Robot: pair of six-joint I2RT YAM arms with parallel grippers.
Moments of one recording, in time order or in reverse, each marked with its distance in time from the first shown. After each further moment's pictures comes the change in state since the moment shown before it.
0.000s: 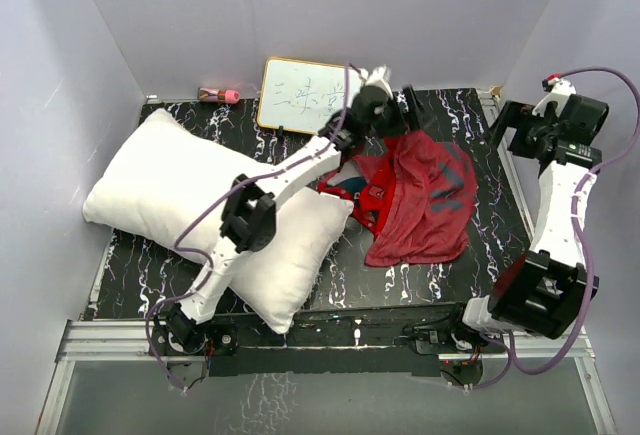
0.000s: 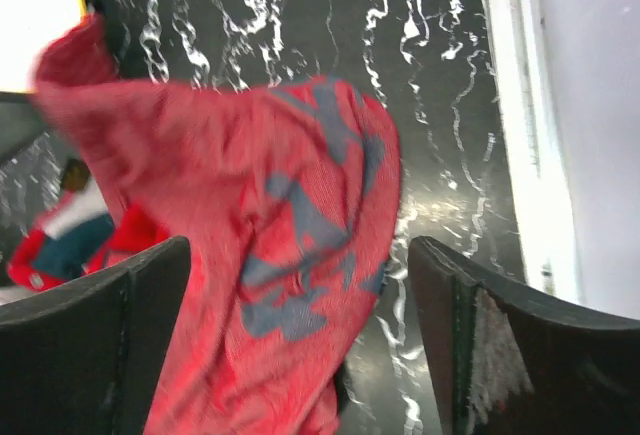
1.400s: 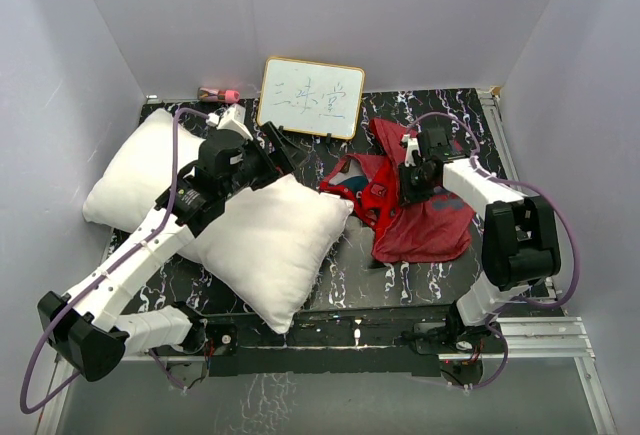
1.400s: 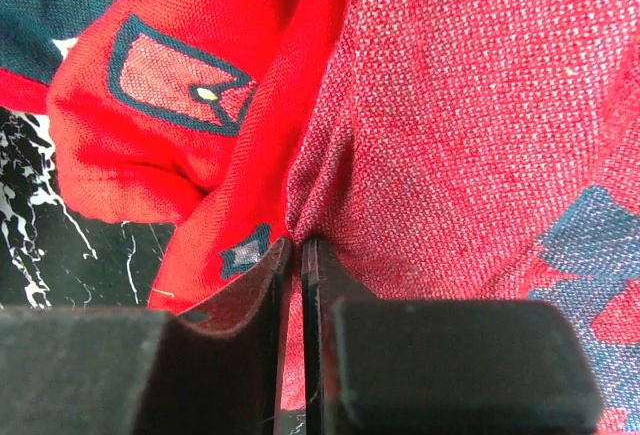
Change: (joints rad) left arm 0.187 -1.216 -1.160 -0.340 -0.116 -0.037; right arm 0.586 0.270 -0.263 -0.040 0.219 -0.009
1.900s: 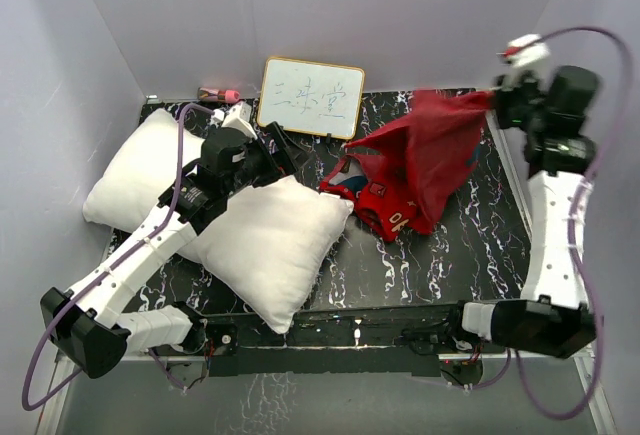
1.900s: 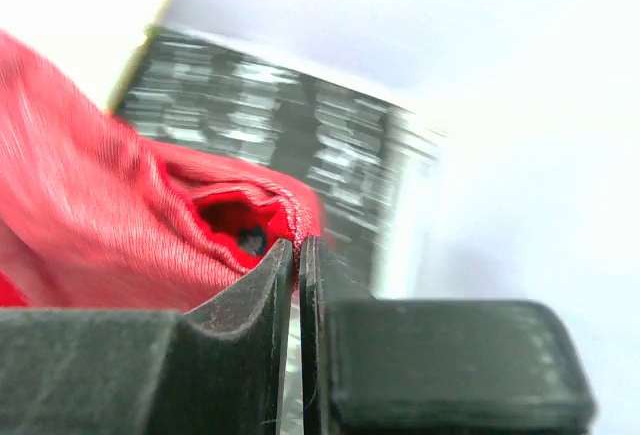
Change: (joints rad) left arm 0.000 0.020 0.005 0.015 0.026 0.056; right arm -0.269 -0.340 0.440 -0.045 -0.177 -0.383
